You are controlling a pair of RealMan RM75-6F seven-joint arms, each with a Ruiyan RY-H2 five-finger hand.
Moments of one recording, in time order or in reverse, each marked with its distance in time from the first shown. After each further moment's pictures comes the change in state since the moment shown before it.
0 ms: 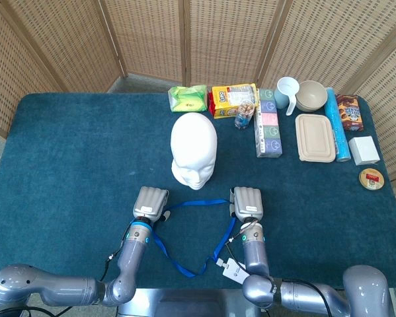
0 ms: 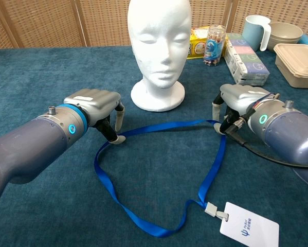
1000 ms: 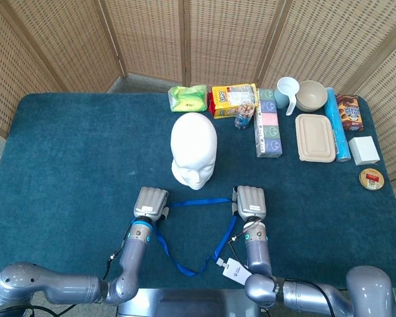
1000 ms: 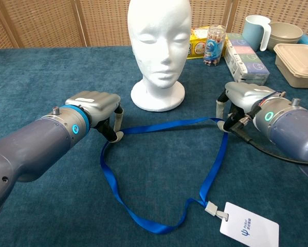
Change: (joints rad) left arm -0.026 -0.012 -0.004 0.026 -0.051 0.005 0.008; right arm -0.011 0.017 0.005 -0.008 0.002 0.001 0.029
